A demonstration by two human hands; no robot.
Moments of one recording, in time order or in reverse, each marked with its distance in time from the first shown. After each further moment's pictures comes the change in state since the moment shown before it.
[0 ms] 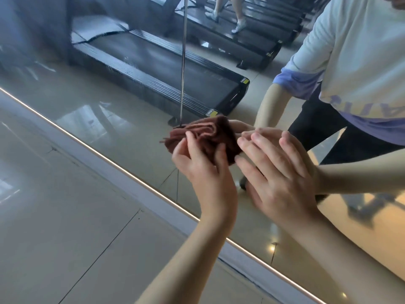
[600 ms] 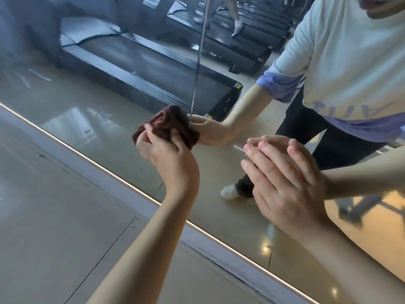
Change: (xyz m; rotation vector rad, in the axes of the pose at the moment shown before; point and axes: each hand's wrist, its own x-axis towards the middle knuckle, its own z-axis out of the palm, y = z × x) left_hand 0.089 -0.011 -0.026 0.129 0.096 -0.028; right_hand 0.014 0.002 -0.001 -0.082 -0.019 -0.045
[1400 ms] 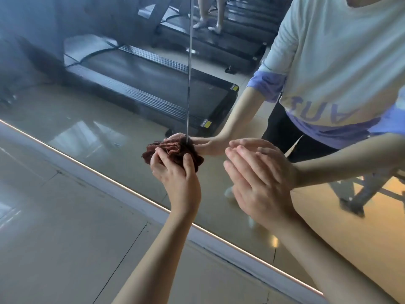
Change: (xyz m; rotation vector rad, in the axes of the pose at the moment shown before) left_hand -0.014 0.035 -0.014 0.195 -0.212 -0.017; right_hand 0.046 0.005 -0.019 0.105 0.003 0.132
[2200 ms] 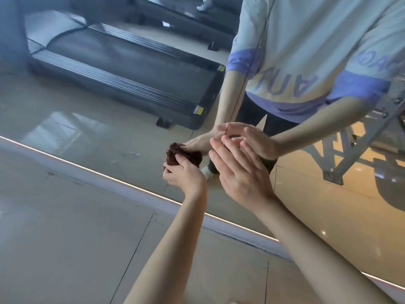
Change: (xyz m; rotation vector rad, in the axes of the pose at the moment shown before) left_hand 0.066 0.008 -0.016 -0.226 0.062 -0.618; right_hand 0.081 -0.055 0.019 -0.076 -0.061 0.002
